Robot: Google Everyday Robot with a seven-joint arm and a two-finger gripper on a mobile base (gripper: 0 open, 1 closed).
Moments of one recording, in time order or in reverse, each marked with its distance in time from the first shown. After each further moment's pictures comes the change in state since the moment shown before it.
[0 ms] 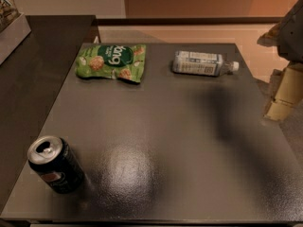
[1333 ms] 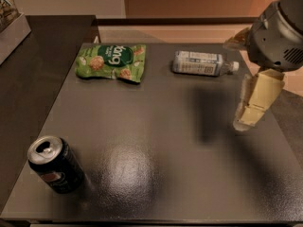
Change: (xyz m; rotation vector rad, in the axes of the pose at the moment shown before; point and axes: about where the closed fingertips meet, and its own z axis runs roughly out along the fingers) arm -0.053 0.016 0.017 -0.056 -0.160 -0.138
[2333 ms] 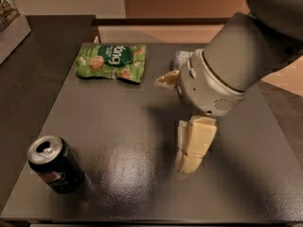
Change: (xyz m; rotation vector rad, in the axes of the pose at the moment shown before) arm -0.102 0.086 0.061 -0.178 -0.204 -0.206
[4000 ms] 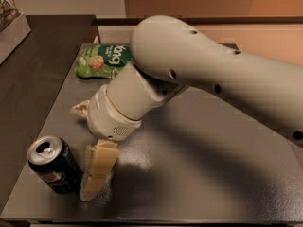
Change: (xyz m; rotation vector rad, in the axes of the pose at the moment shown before) arm -0.130 0.002 0.132 -0.163 -0.312 -0.100
